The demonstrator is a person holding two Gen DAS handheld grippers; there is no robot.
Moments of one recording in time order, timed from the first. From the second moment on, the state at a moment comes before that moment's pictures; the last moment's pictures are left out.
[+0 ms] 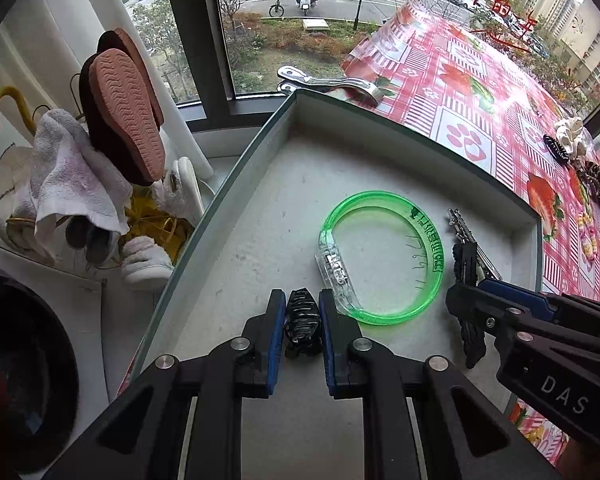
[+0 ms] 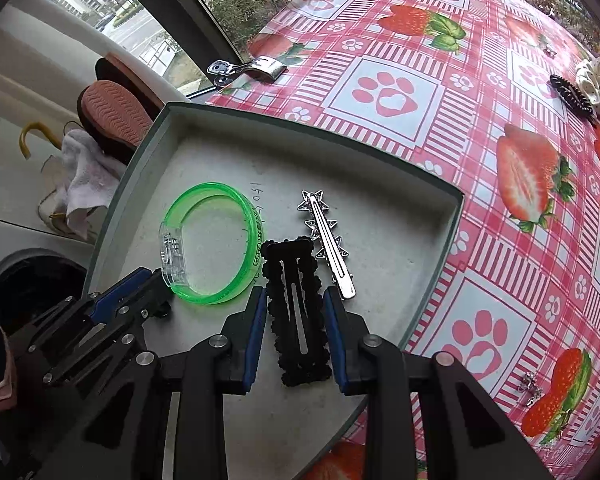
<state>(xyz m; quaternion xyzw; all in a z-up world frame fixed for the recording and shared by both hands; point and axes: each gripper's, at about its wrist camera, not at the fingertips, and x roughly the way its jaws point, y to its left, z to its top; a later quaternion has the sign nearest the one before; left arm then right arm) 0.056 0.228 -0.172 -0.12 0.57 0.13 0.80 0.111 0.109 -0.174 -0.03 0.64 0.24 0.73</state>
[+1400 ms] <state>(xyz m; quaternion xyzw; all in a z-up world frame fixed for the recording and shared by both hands) 0.028 0.192 -0.126 -0.06 0.56 0.13 0.82 0.086 -0.003 -0.107 0.10 0.60 0.23 0.76</state>
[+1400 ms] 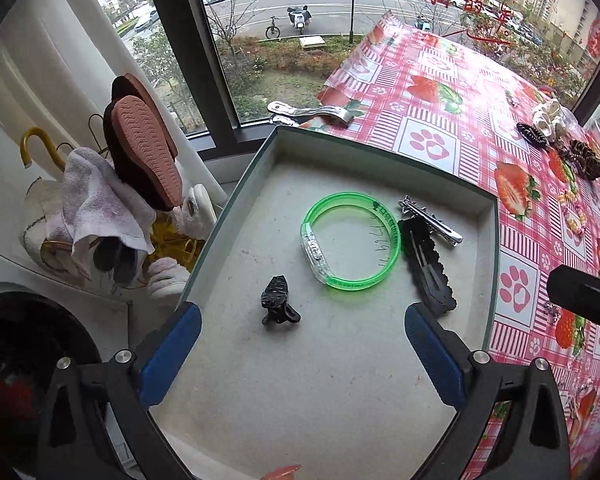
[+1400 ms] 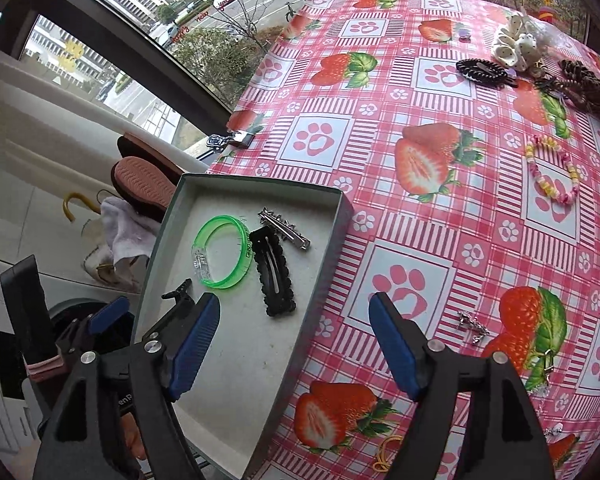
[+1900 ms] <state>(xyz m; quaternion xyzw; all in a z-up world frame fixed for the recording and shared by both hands) 0.038 0.069 -0.118 0.01 0.57 0.01 0.82 0.057 -0.147 -0.120 0.17 0.60 0.10 0.77</state>
